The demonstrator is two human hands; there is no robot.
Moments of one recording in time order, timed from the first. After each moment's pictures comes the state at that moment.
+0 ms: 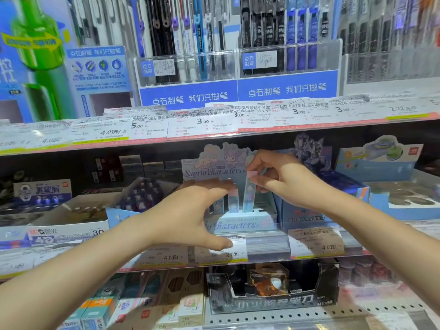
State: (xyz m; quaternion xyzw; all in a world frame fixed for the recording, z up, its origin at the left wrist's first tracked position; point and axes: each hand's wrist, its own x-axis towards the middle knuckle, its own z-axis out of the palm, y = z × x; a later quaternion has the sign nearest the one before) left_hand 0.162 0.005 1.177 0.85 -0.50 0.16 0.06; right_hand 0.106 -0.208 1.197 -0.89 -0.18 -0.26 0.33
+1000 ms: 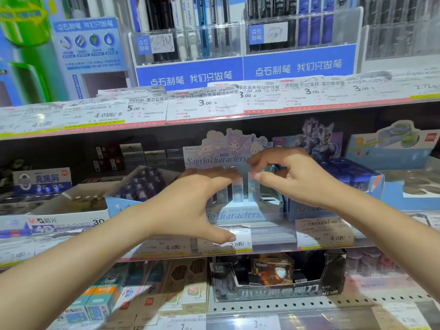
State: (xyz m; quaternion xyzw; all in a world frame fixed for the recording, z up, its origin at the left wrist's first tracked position) left_hand 0.157 0.005 1.178 0.86 -0.49 0.15 0.06; right_hand 0.104 -0.210 1.185 -0.90 -0.18 -0.29 0.27
